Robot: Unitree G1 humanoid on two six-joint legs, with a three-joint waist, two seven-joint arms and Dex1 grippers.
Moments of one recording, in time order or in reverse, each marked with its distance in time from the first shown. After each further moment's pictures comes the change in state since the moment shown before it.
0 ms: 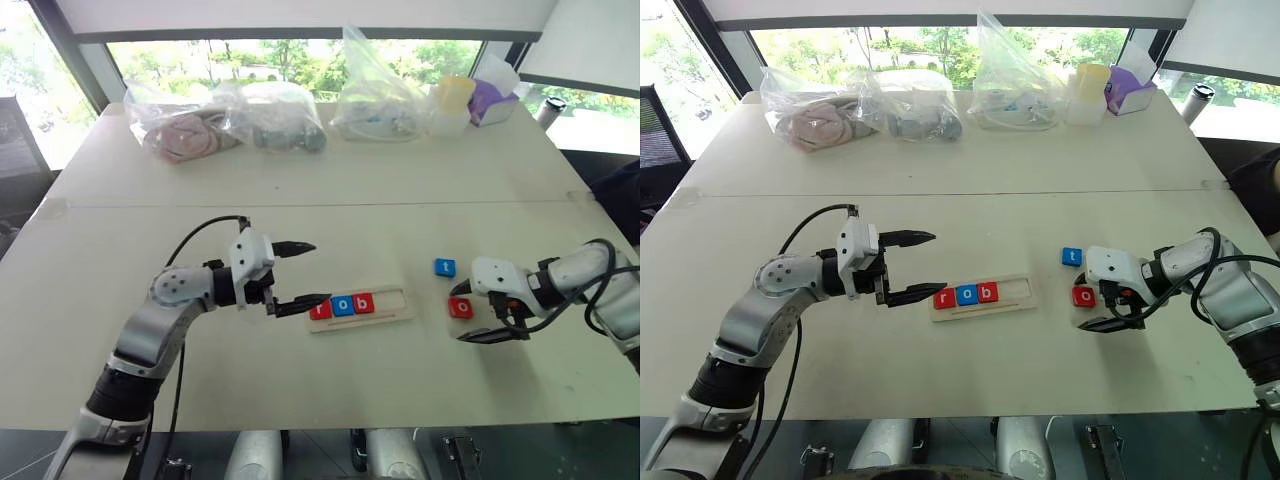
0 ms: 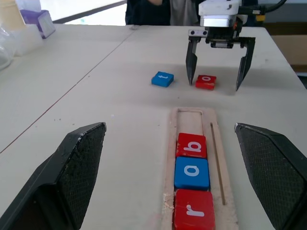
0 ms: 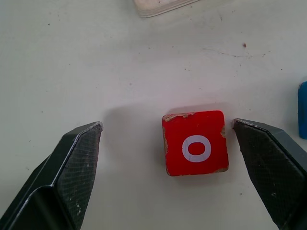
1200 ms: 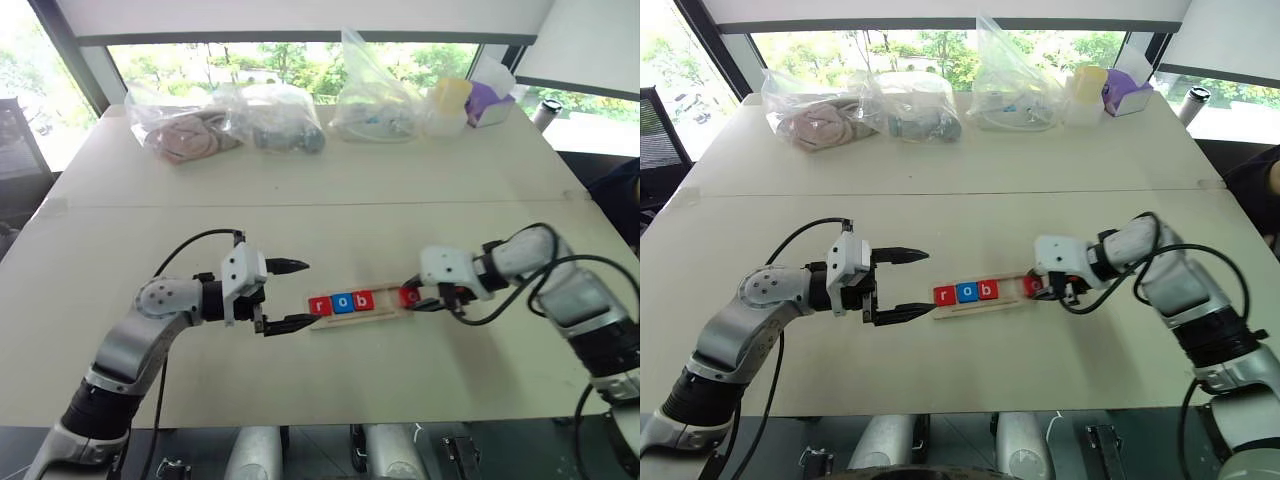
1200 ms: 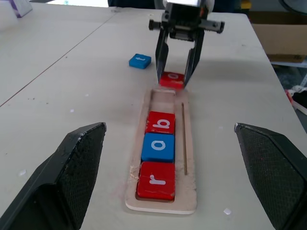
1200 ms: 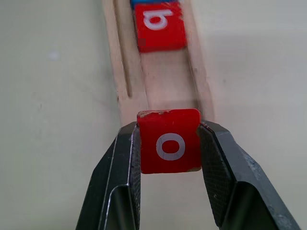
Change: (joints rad) left arm 0.078 0.072 0.006 -0.093 -0.041 0.056 -0.012; right arm -0.145 0.242 0.089 -0.110 -0.111 0.045 -0.022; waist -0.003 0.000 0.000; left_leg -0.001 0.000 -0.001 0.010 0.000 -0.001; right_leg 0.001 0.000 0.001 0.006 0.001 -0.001
